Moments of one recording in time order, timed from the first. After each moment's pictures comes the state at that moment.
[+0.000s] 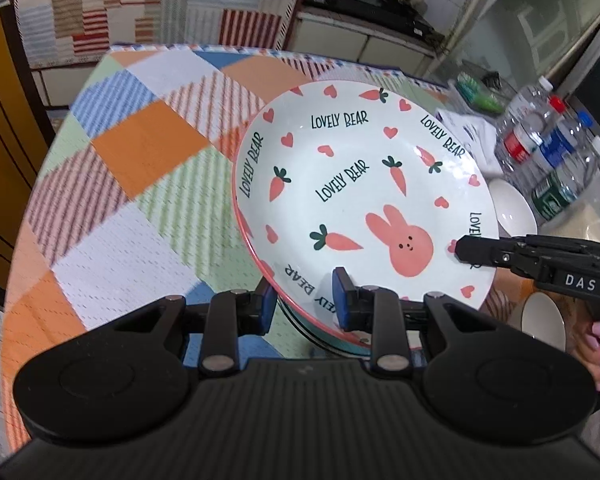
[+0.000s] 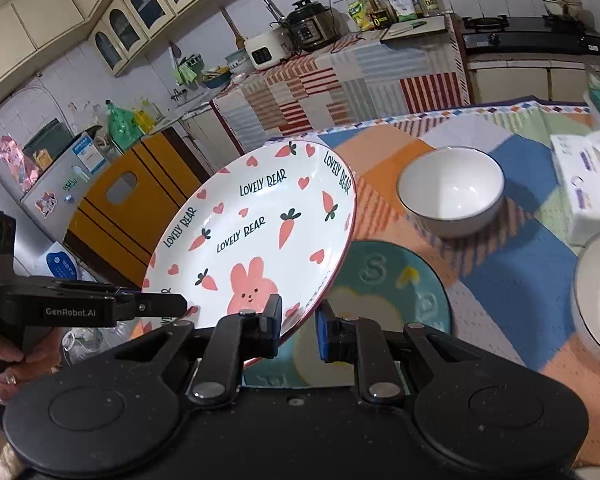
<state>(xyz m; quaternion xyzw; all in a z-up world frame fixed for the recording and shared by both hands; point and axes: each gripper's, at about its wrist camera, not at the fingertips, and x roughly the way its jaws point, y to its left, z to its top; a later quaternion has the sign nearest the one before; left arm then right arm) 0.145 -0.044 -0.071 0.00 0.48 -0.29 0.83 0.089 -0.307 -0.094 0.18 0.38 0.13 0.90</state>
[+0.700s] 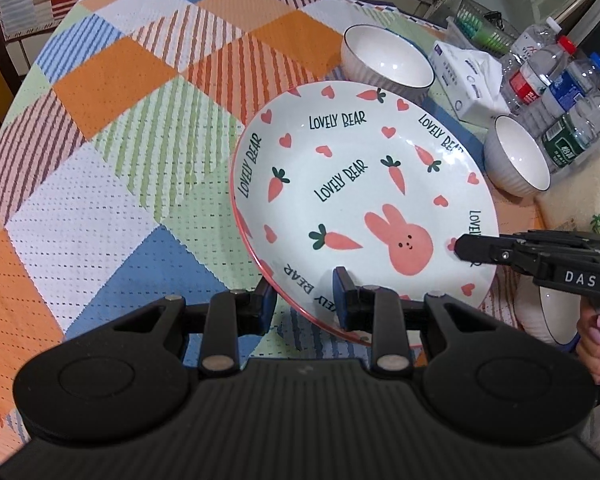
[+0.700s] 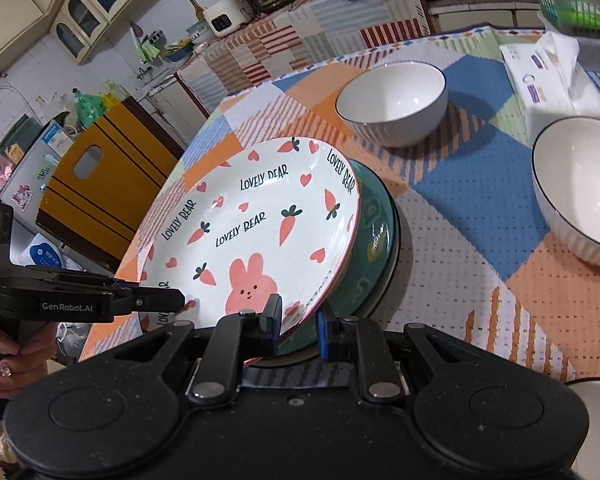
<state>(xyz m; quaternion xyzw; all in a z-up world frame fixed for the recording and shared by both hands) 0.141 -0.075 -0.120 0.02 0.54 -0.29 0.79 0.070 -0.328 -0.148 0.21 0.44 0.10 0.87</state>
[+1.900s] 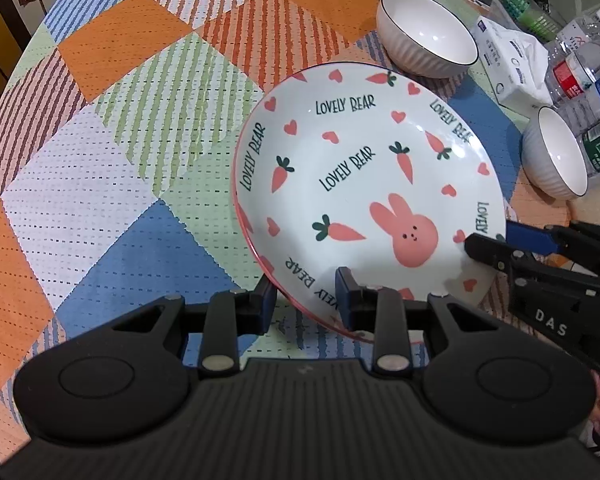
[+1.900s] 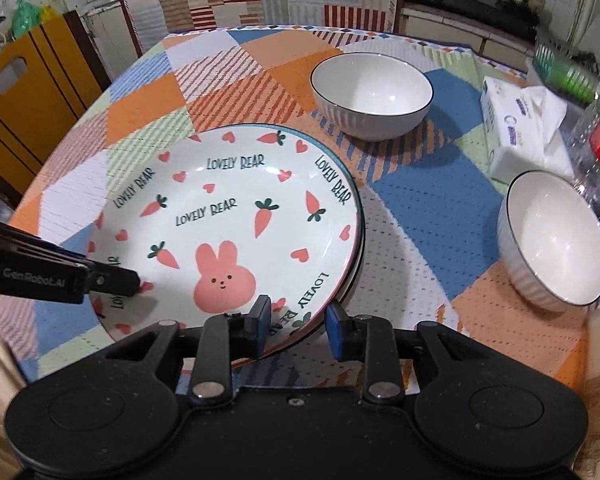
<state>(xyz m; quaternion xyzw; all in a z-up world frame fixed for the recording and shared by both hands) 0.155 -0.099 -0.135 0.03 0.60 -0.24 0.76 0.096 -0.277 -0.138 0.02 0.51 -0.02 0.86</state>
